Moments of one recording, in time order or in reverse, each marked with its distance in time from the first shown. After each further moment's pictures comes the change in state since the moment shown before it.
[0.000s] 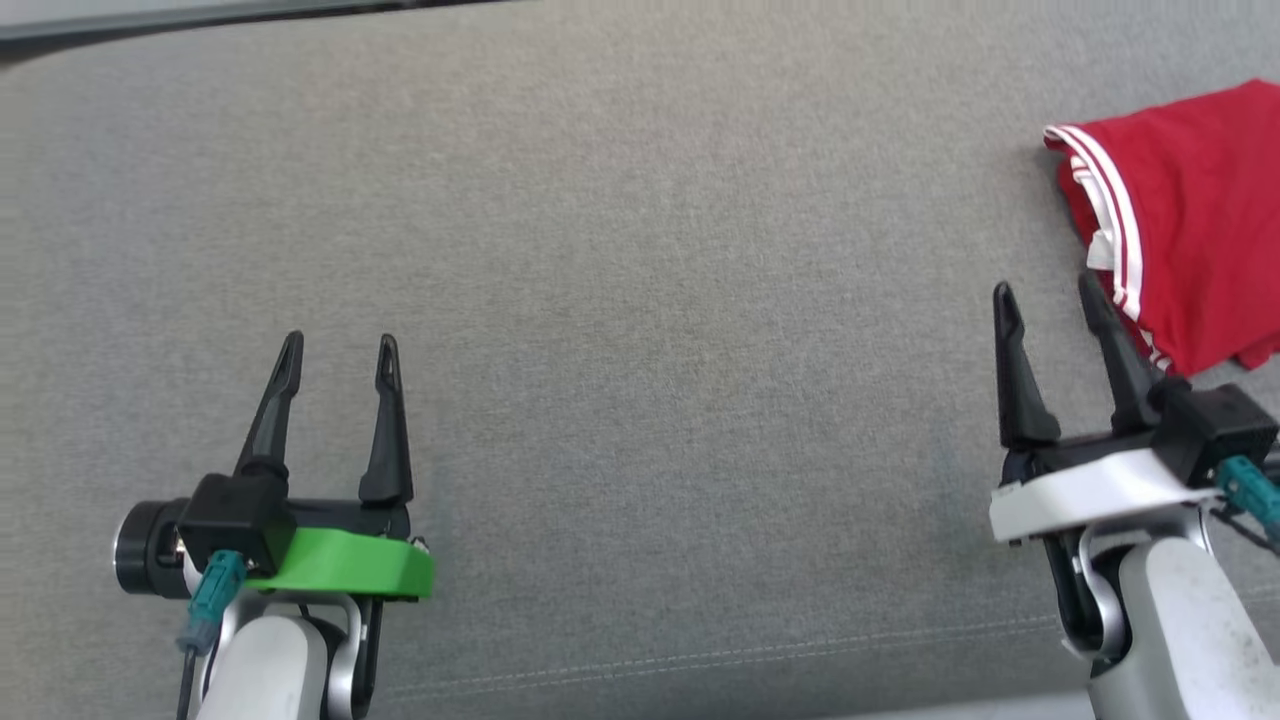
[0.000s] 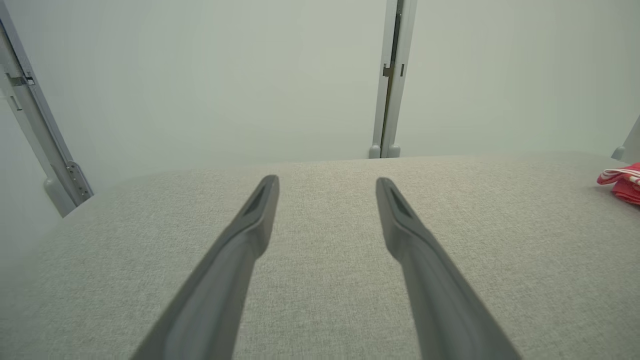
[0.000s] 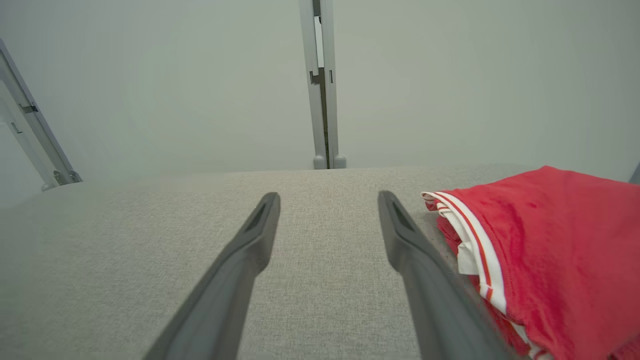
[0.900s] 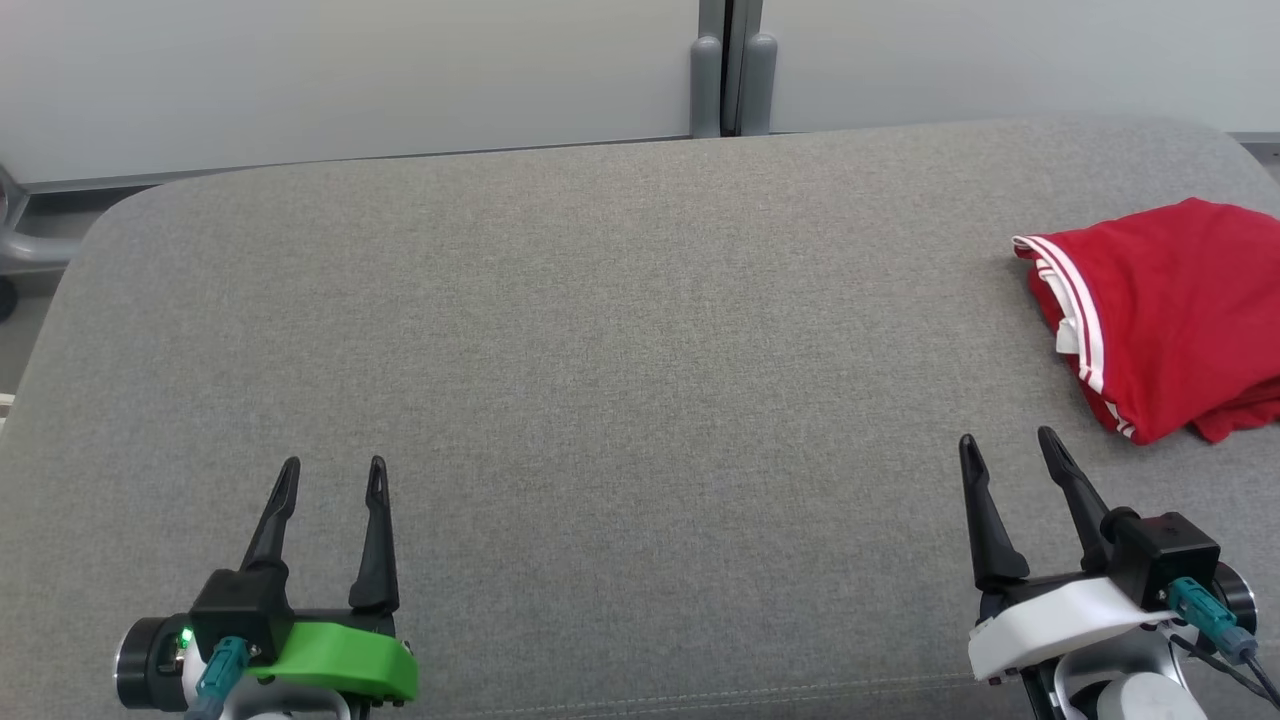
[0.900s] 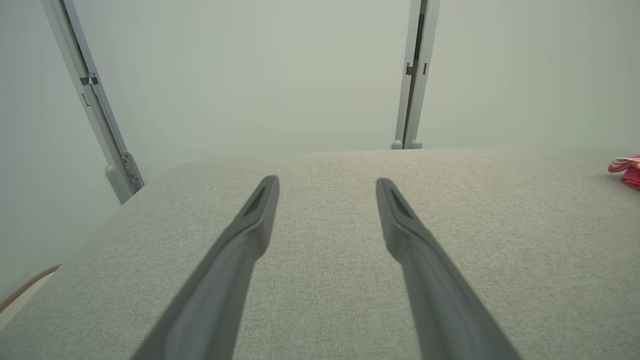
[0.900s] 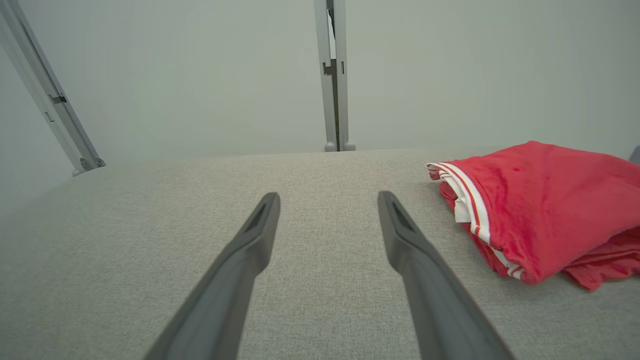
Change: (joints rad) left arm 0.150 0.011 0.025 0.063 0.000 0.005 -0.001; right arm 0.239 0.059 0.009 -0.057 -0.048 0.000 0.059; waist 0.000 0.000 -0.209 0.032
